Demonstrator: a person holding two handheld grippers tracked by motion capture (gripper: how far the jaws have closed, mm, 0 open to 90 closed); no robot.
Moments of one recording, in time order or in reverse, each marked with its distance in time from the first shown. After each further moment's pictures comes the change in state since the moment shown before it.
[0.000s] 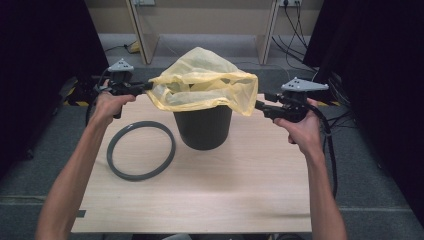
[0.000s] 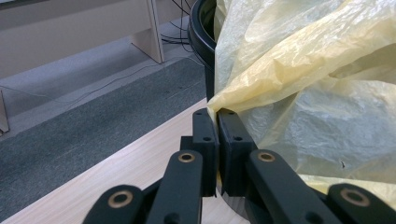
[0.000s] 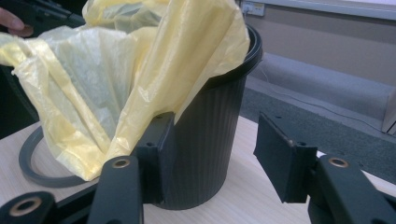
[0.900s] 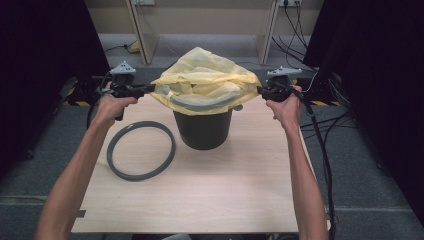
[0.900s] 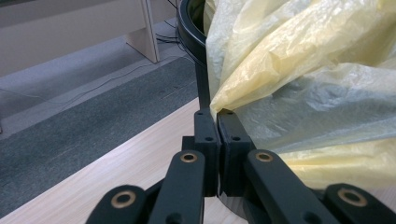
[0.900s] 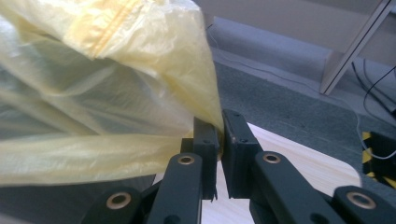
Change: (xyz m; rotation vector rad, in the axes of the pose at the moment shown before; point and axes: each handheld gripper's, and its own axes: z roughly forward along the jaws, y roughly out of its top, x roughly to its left) left arm -0.007 -0.007 0.008 0.004 -0.024 0.003; right arm -0.059 -0.004 0.095 0.146 -0.196 0.030
